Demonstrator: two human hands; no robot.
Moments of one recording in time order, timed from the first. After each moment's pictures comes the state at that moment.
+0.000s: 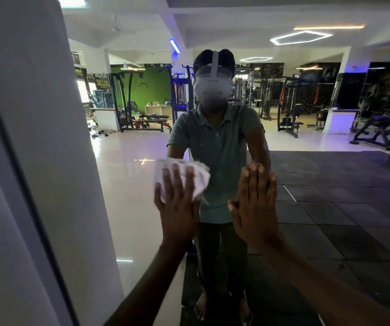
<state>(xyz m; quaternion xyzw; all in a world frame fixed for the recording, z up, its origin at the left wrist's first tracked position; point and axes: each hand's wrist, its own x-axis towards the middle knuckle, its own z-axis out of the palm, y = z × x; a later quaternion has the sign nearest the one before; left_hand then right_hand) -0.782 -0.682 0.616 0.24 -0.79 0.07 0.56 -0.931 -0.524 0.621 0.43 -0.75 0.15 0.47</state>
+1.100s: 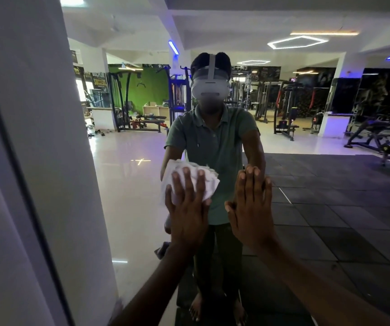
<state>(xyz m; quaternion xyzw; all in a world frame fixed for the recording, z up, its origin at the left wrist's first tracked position) -0.798 -0.653 0.612 0.21 -0.83 0.06 0.52 -0.930 -0.523 0.619 0.42 -0.77 0.13 0.47</state>
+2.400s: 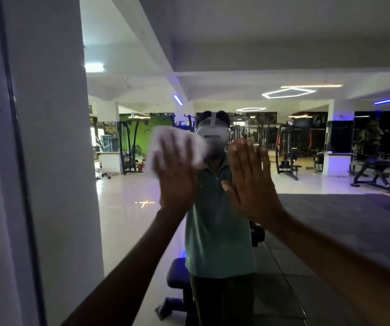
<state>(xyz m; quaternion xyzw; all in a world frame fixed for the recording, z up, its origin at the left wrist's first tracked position) -0.806 -0.688 0.818 0.25 -0.73 0.17 0.62 -0.946 -0.533 0.809 0.45 -0.66 0.12 0.59</state>
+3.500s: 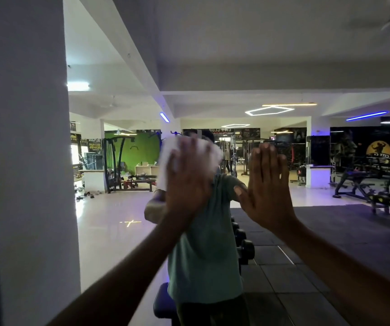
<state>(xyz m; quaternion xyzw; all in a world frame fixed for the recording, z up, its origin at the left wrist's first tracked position) -0.842 -0.665 0.867 0.13 -0.75 0.24 0.61 -0.989 -0.494 0.844 0.37 -0.69 0.17 0.60</state>
